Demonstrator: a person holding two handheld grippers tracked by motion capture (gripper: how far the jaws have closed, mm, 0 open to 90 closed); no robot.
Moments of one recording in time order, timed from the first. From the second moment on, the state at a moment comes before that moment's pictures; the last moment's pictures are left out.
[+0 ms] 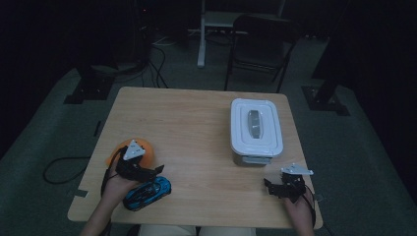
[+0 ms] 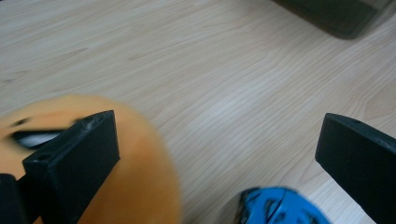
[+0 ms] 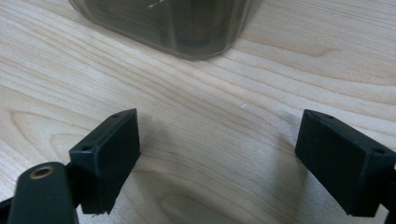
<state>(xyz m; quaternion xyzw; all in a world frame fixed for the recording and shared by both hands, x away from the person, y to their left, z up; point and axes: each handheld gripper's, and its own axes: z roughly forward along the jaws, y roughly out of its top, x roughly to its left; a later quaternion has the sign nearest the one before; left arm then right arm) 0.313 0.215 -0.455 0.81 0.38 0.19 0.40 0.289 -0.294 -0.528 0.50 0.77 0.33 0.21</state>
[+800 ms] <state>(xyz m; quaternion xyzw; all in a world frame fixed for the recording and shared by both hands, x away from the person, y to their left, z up) 0.360 0.122 -0.474 0.85 0.33 0.15 0.38 0.314 -0.318 -0.518 0.52 0.76 0.32 0.22</state>
